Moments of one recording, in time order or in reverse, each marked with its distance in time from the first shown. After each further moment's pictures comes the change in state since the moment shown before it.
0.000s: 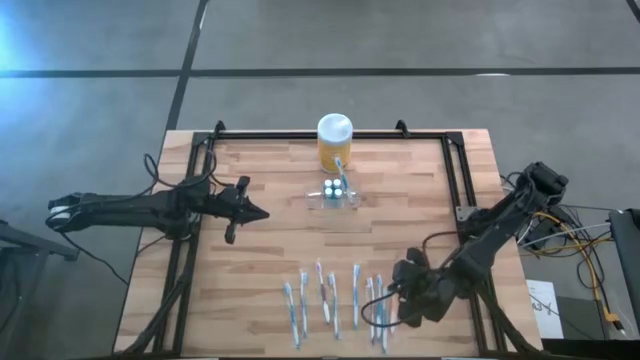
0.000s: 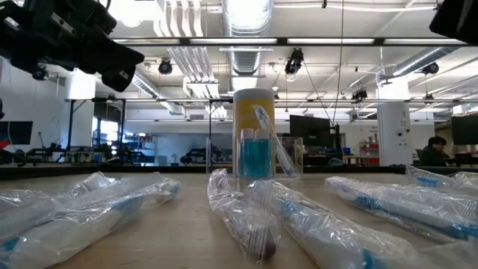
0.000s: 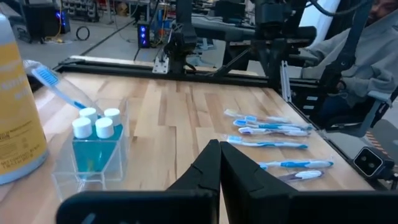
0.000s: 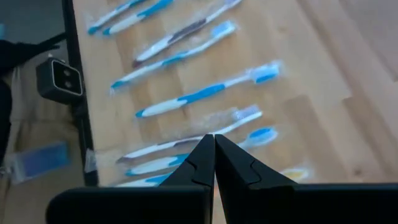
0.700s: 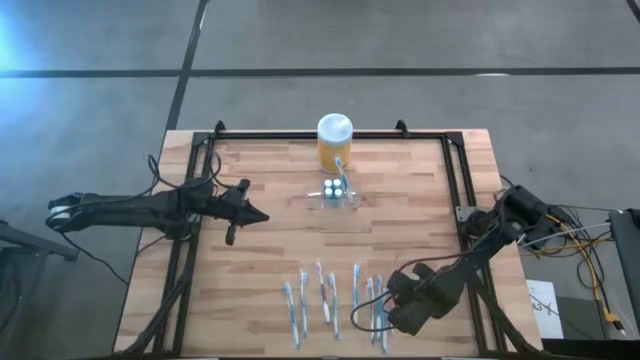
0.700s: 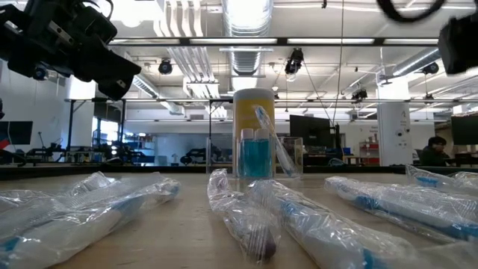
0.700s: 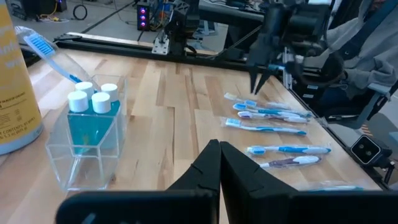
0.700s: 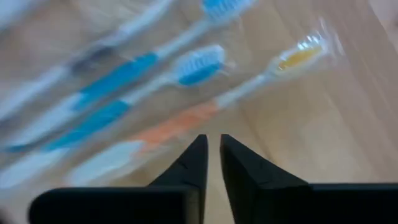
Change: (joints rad) left arm 0.000 0.001 -0.016 -0.048 0.001 -0.022; right arm 0.006 0.299 0.013 -0.107 -0.238 0.340
